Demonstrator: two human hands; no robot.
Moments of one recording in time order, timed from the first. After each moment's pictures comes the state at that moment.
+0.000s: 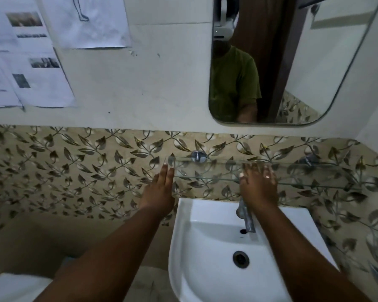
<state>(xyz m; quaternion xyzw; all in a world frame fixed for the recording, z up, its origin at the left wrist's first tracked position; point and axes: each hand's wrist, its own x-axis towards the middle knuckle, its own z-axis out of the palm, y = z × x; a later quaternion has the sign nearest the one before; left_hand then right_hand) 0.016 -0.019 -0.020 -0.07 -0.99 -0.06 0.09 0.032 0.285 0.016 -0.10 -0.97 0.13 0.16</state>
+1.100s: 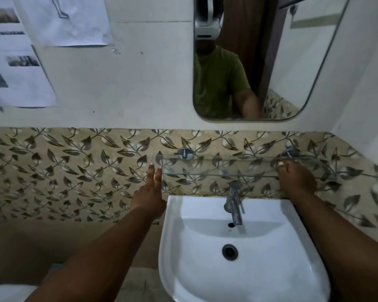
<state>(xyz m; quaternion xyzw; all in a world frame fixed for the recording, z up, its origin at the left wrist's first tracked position) 0.033 -0.022 -0.033 -0.02 -0.99 -0.09 0.08 0.033 0.413 0.021 -0.20 -0.93 0.17 0.25</state>
